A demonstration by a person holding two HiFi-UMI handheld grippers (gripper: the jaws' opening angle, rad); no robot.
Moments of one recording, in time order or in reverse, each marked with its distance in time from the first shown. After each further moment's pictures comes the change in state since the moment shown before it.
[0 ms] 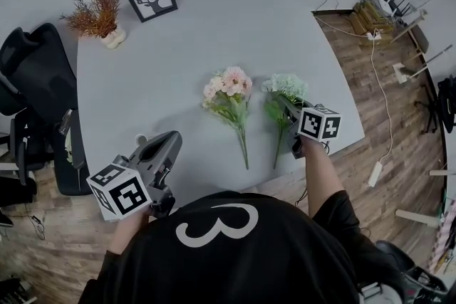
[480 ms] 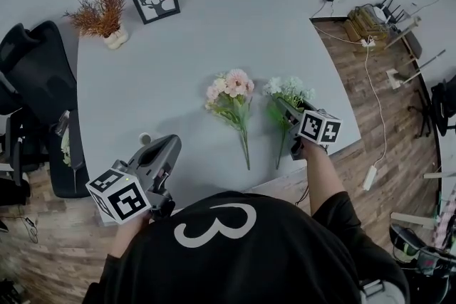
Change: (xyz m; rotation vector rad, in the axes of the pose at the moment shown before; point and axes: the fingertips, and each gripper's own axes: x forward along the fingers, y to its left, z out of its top) left arm -0.020 0.000 -0.001 -0.017 -0.050 -0.031; right arm -0.011 -0.009 0.004 0.015 -0.063 -0.107
